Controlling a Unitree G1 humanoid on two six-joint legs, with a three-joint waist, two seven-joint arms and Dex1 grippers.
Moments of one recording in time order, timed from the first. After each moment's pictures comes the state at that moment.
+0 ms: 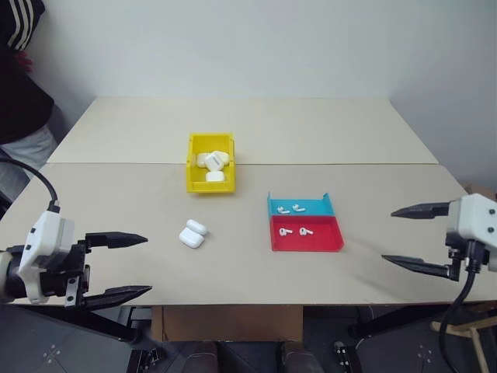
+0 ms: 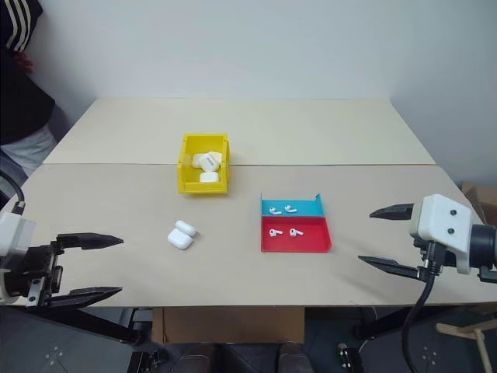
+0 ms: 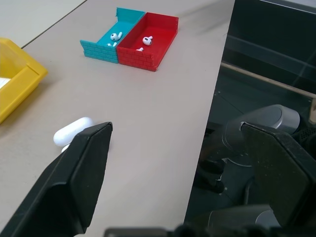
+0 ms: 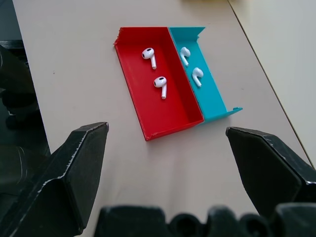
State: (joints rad) left arm 0.23 1.02 0.63 -0.44 -0.76 0.47 -1.36; right arm 0.09 -1.11 -0.56 -0.41 0.45 0.31 1.26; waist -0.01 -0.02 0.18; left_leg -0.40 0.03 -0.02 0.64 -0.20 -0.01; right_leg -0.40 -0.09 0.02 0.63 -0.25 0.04
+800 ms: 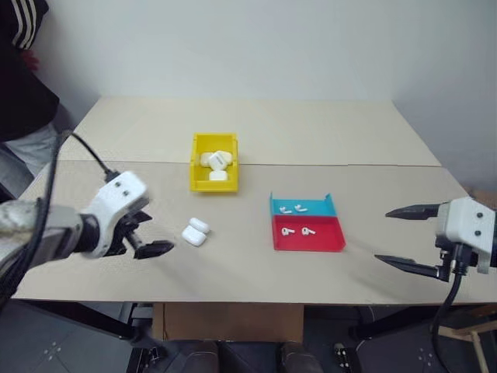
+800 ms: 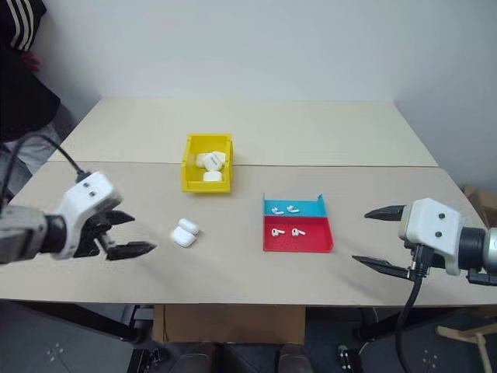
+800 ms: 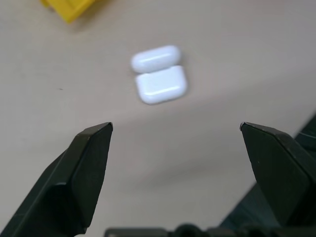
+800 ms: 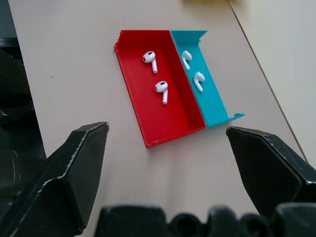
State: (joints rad) left arm -0.54 1.14 0.12 -0.60 -0.80 1.53 -0.60; right arm 0.09 -1.09 -0.51 -0.44 0.43 0.32 1.19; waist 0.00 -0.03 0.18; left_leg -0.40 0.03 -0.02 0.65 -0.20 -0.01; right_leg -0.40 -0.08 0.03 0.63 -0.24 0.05
